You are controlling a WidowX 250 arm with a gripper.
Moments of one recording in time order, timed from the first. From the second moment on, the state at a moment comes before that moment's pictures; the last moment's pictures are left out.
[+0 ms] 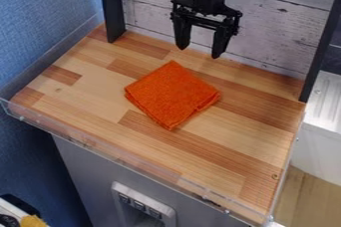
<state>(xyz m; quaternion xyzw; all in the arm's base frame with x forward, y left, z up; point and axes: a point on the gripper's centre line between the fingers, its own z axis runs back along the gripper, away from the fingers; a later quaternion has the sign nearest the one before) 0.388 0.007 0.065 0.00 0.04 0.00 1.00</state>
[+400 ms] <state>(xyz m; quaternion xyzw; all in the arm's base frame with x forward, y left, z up) 0.365 0.007 0.045 0.00 0.05 0.06 1.00</state>
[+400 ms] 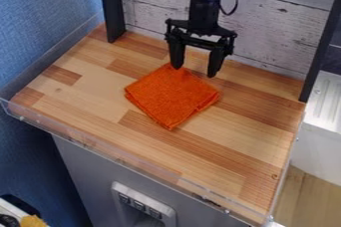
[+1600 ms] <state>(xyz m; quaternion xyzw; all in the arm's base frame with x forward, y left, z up) 0.322 0.013 0.040 0.01 -0.03 0.27 0.96</state>
